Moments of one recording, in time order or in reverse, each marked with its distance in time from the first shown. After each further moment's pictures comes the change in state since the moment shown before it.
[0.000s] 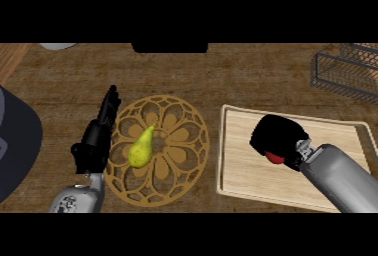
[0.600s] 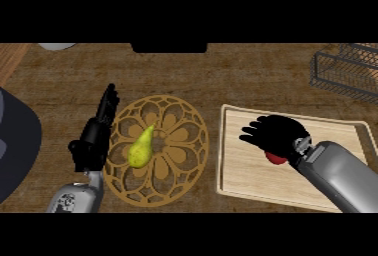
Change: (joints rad) left arm -0.014 0.012 0.003 0.008 0.020 0.009 0.004; right arm -0.043 -0.019 0.023 -0.063 -0.122 0.239 0.136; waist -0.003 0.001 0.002
